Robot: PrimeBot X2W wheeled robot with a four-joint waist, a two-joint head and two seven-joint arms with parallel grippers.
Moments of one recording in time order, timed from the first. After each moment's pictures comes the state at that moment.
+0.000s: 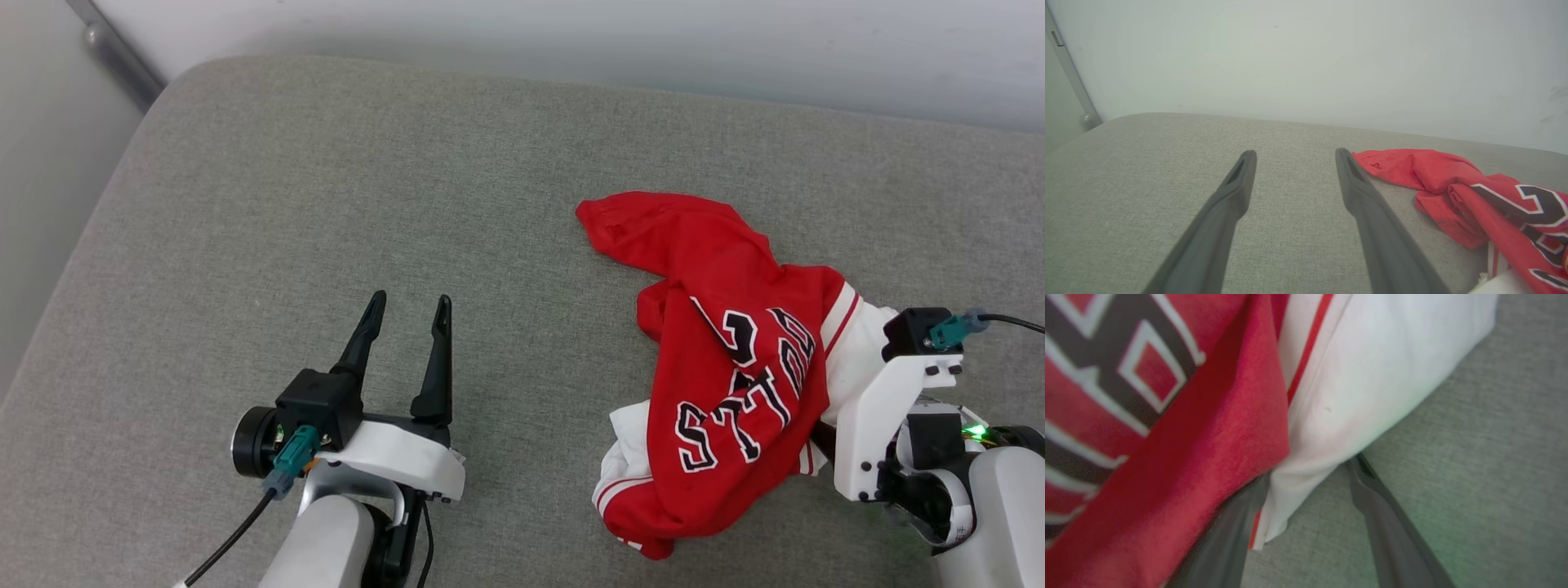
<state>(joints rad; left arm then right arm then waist) -0.25 0.11 -0.31 0.20 -0.32 0.06 -0.26 -0.28 -0.15 -0.01 0.24 0.29 0.13 0.84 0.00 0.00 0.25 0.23</state>
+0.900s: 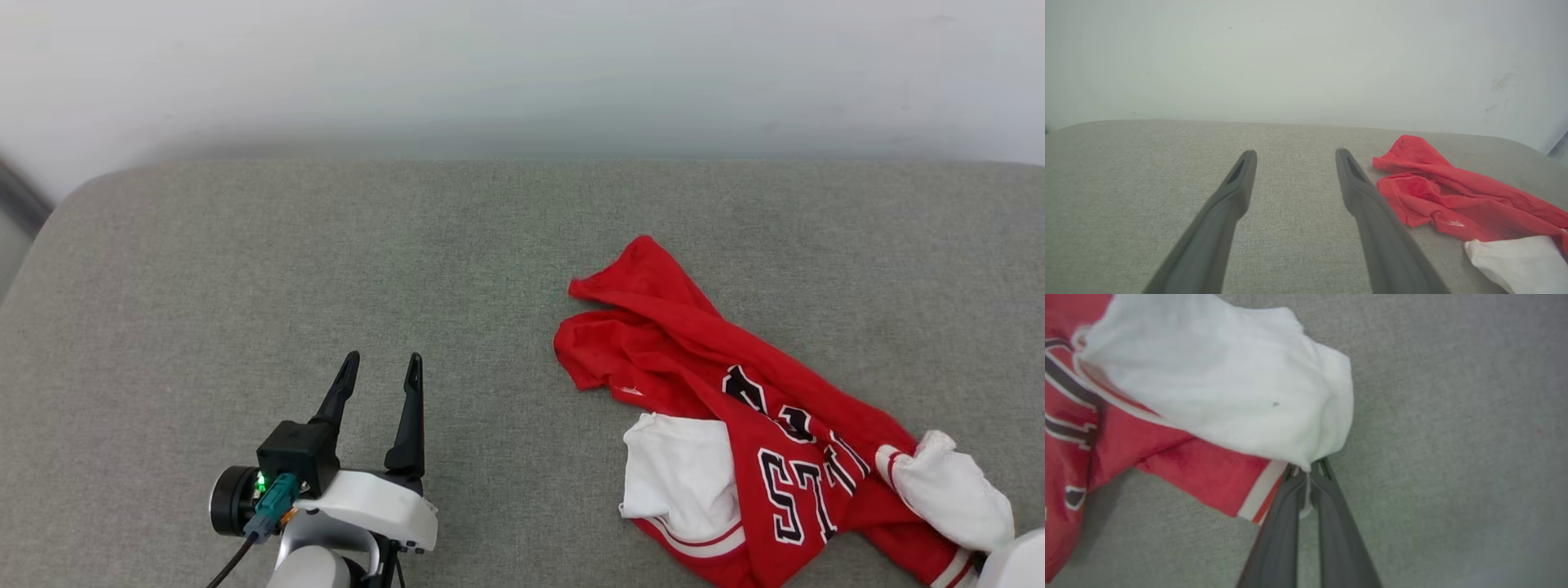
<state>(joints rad) -0.15 0.11 -0.25 0.22 -0.30 0.05 -0.26 0.05 -0.08 -0.41 0.07 0.16 0.13 0.71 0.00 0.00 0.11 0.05</state>
